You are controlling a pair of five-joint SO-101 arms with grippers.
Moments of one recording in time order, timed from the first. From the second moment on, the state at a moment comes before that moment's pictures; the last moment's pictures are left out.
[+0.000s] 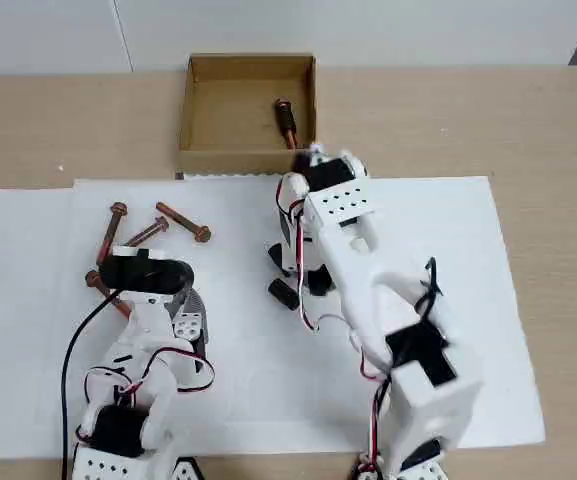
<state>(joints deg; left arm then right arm) 7.8 -103.6 94.7 56.9 12.4 -26.0 12.2 -6.1 93.9 -29.2</state>
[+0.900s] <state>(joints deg) -7.8 -103.6 75.1 71.2 9.6 -19.3 -30.3 23.5 97.1 -28.9</state>
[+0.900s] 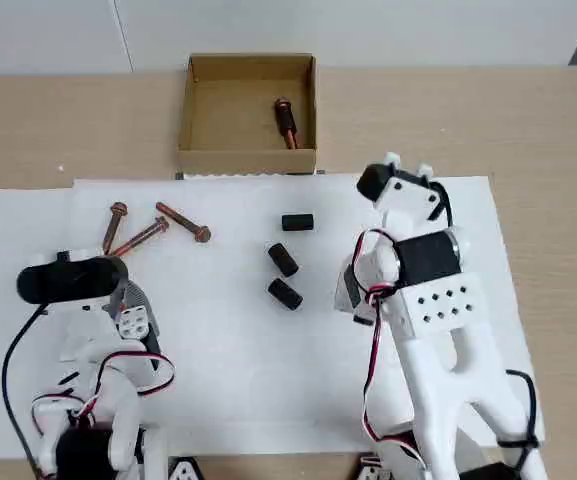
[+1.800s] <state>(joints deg) -15.9 -40.0 25.5 89.1 9.1 -13.3 -36.8 24.0 94.1 -28.9</state>
